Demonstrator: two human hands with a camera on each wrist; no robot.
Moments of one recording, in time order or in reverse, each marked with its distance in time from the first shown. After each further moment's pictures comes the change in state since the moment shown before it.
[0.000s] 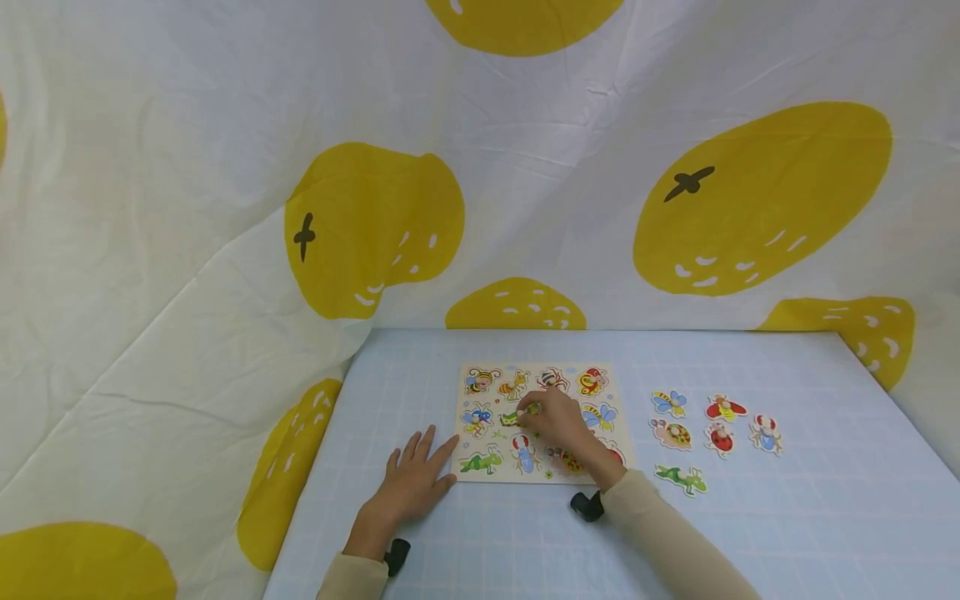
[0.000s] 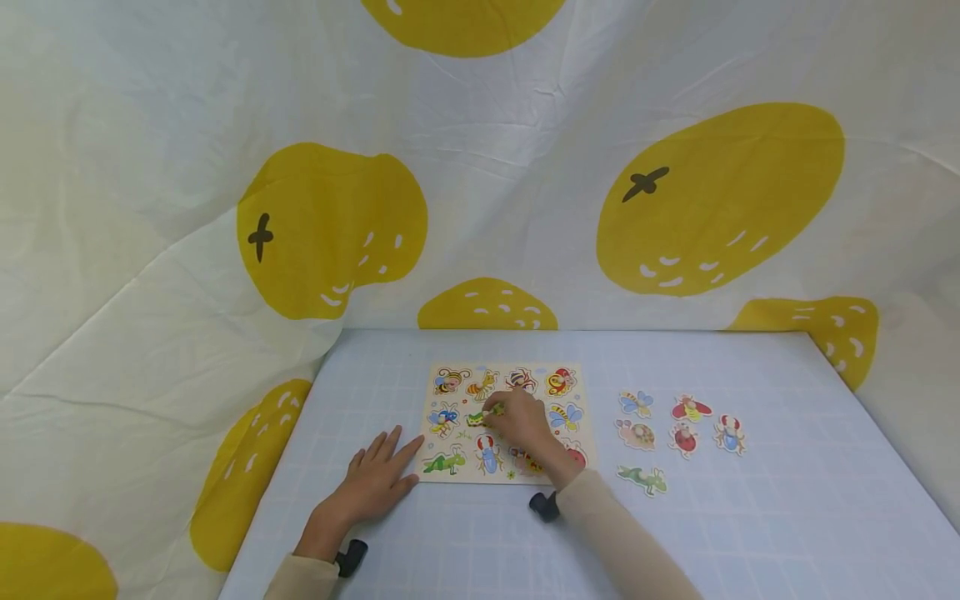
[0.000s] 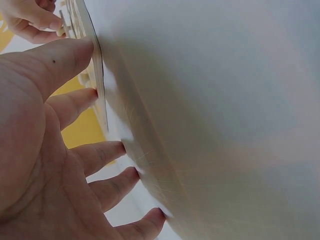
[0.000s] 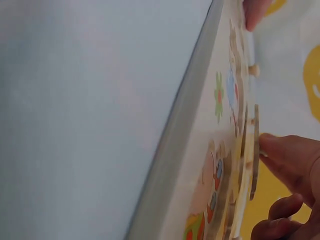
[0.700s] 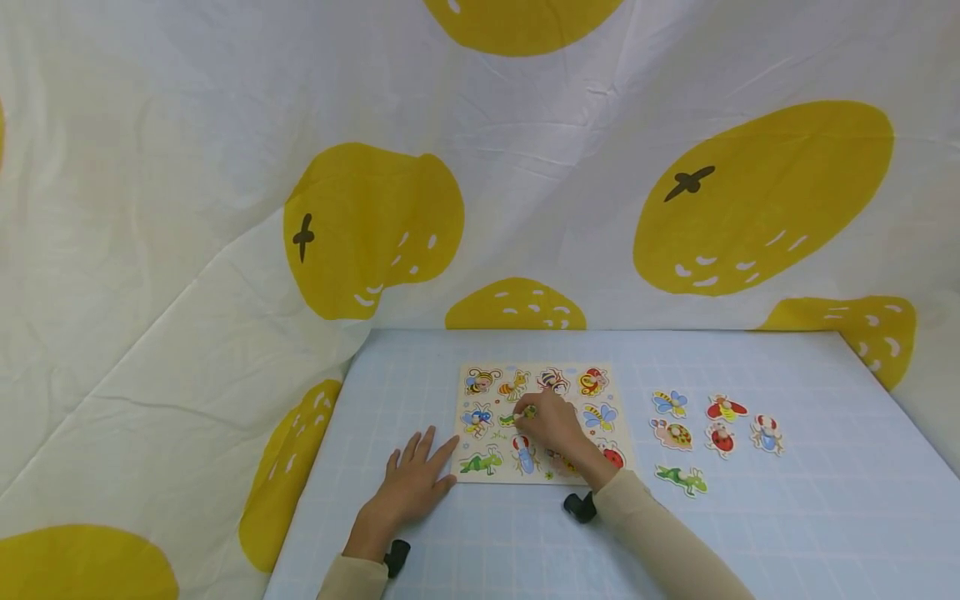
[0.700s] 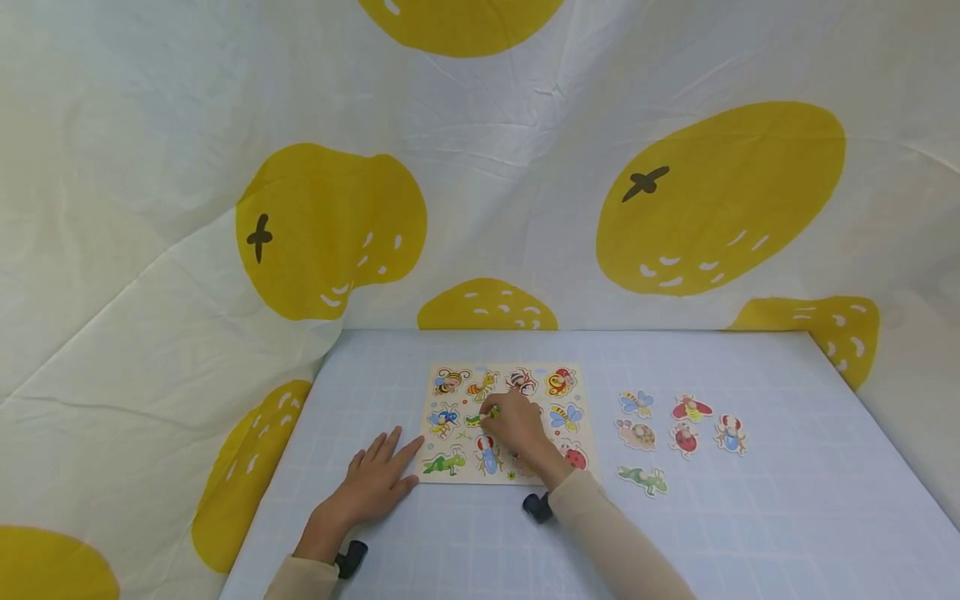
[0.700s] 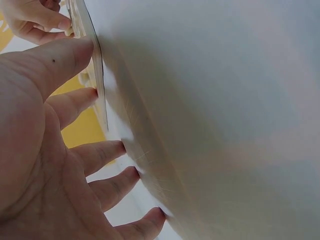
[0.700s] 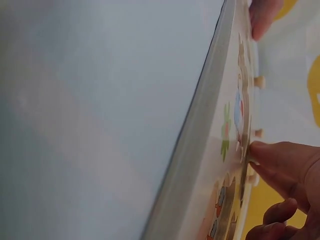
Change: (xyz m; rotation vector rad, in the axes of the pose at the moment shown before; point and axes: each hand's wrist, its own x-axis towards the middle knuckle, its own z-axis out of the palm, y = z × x) left_hand -0.001 -0.001 -0.001 -0.006 0.009 0.014; right_hand 0.000 -0.012 0.007 0.001 -0.048 0.076
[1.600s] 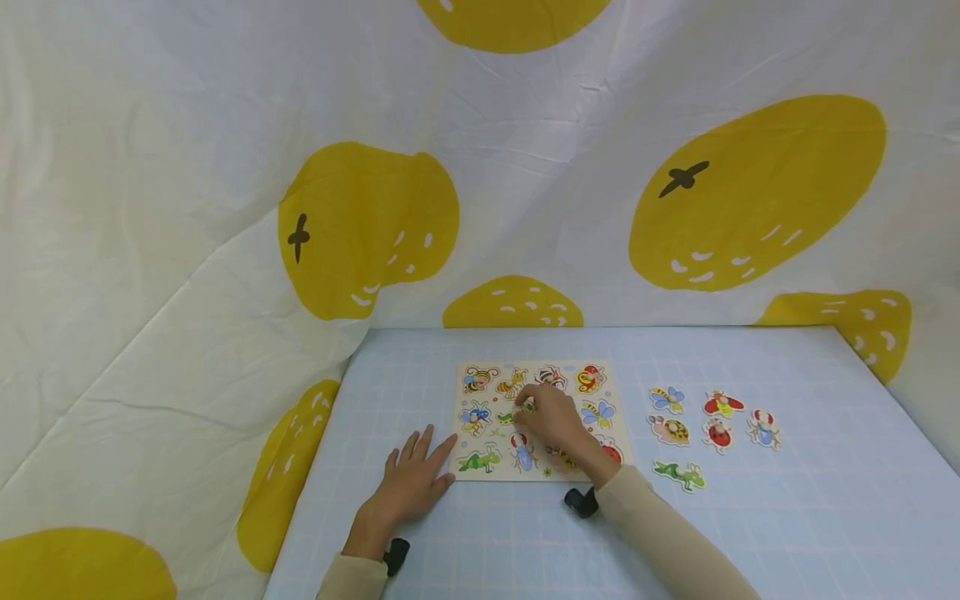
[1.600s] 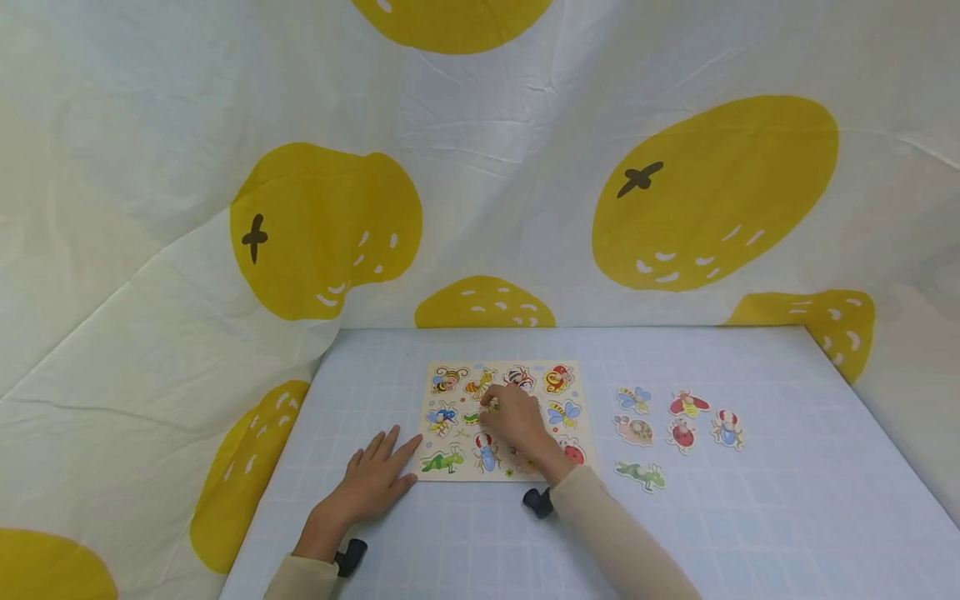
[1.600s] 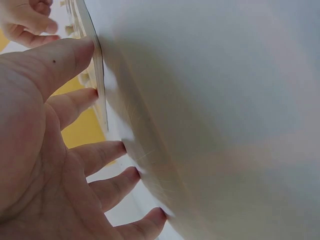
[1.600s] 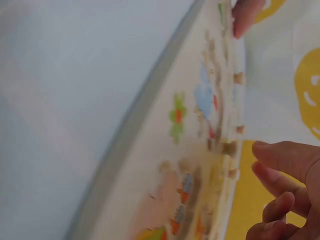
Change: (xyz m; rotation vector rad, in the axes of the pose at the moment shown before) left_hand 0.000 0.004 0.000 0.011 0.012 0.005; right_hand -0.003 -0.005 -0.011 0.007 0.033 0.005
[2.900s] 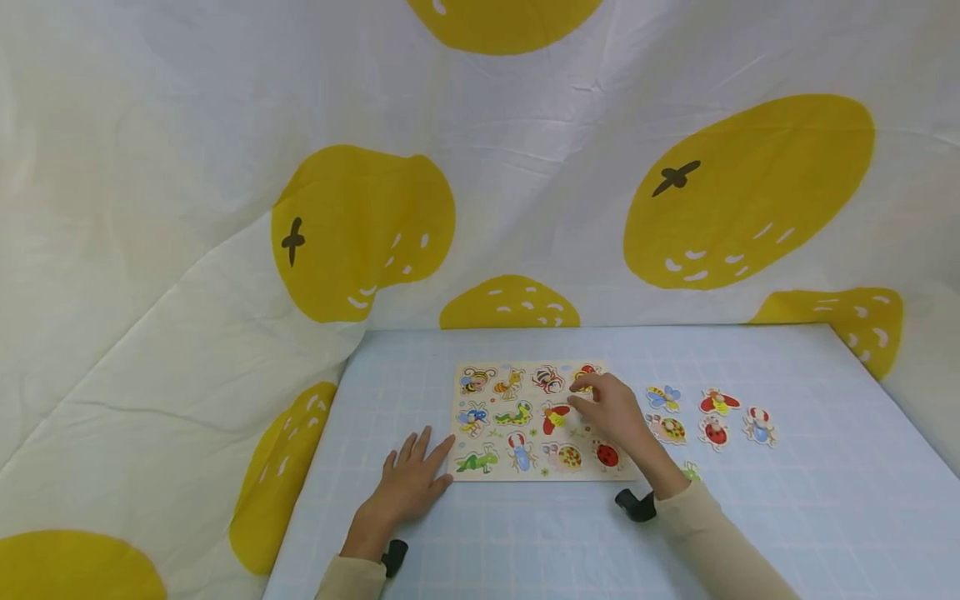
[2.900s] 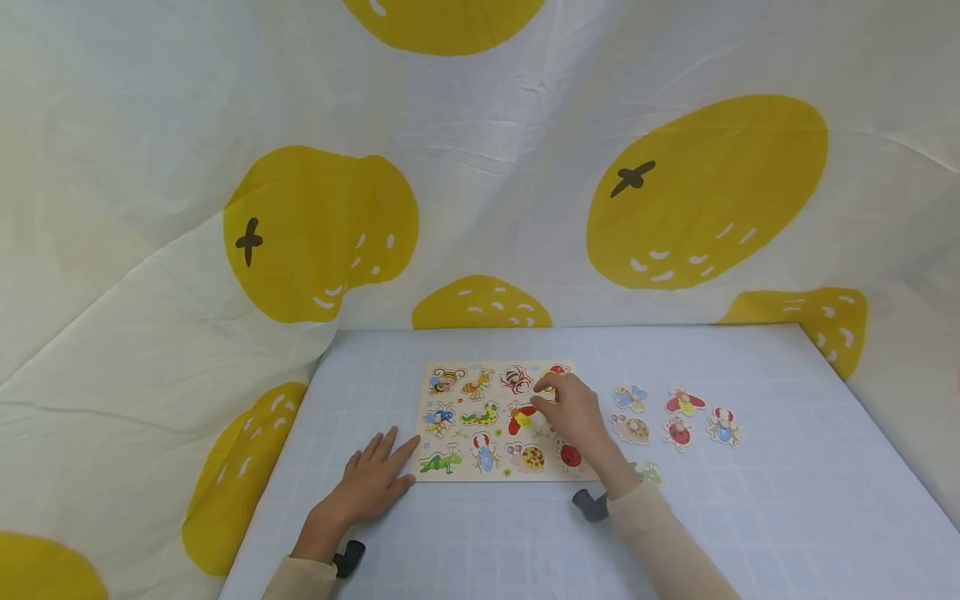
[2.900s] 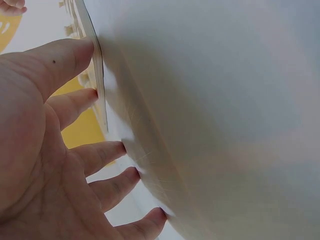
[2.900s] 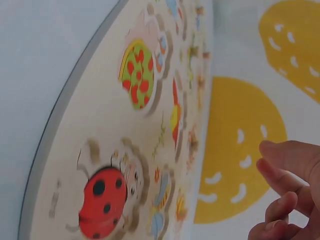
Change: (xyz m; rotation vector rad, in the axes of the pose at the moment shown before) left_hand -0.002 0.004 -0.004 0.003 -0.021 -0.009; right_hand -0.035 0.040 -0.074 0.012 0.146 0.048
